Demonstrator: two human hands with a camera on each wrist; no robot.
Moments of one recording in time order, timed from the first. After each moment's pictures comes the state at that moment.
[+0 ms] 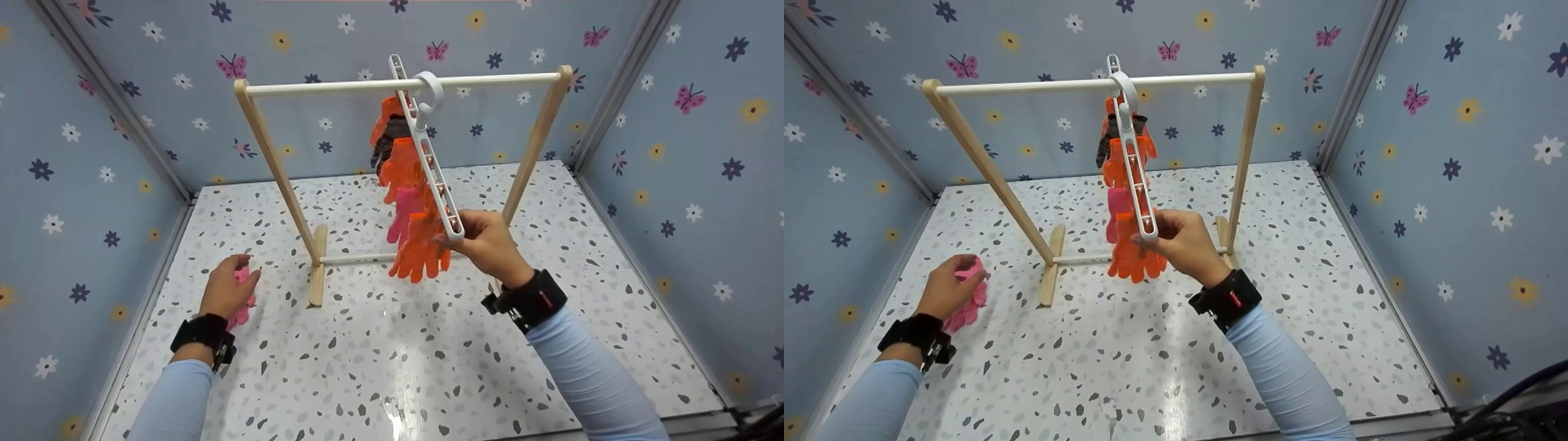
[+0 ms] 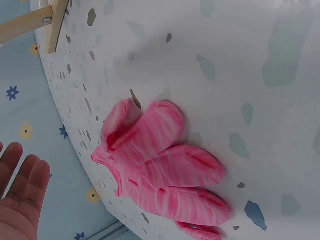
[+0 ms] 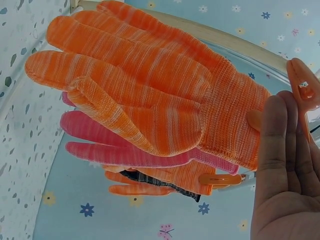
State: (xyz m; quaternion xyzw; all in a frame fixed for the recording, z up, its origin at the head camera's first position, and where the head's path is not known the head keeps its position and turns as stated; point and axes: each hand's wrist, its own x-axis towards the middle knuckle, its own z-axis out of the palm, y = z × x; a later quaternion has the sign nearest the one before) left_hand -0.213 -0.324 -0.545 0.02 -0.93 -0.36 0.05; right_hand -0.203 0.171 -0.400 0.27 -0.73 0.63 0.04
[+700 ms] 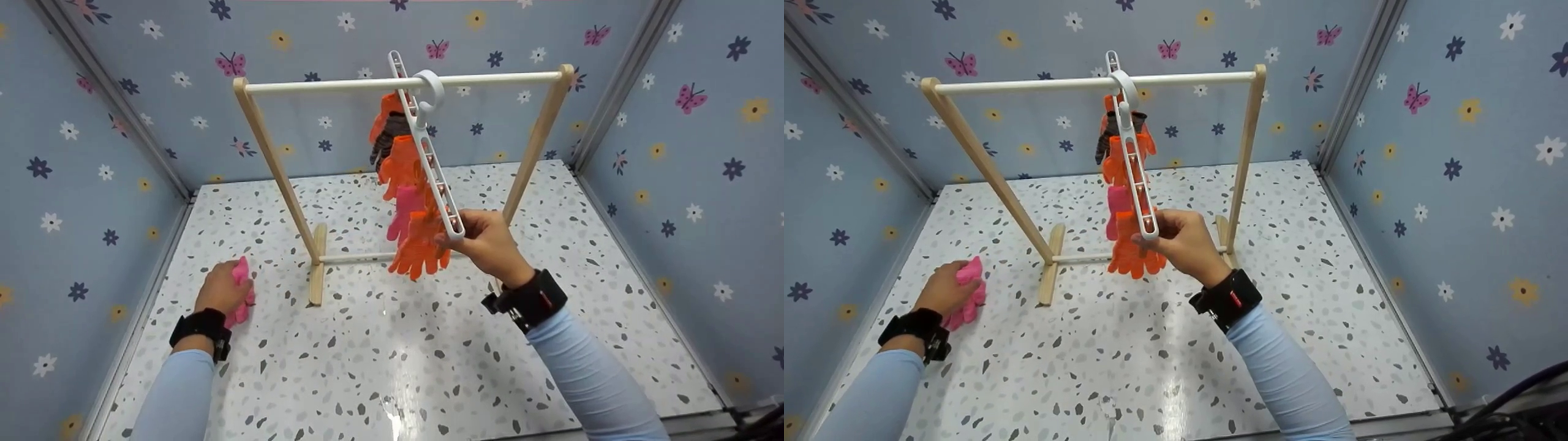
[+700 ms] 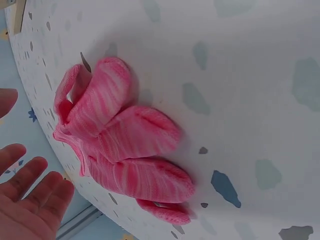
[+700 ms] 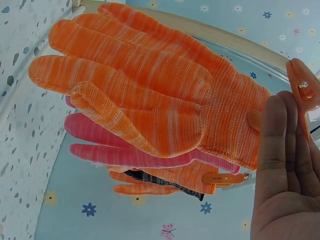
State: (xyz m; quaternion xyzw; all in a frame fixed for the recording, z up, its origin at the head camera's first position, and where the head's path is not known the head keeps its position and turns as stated) left_hand -0.224 -0.345 -0.557 0.07 -0.93 -0.34 -0.07; right_hand -0.205 0.172 -0.404 0.28 -0.72 0.63 0.05
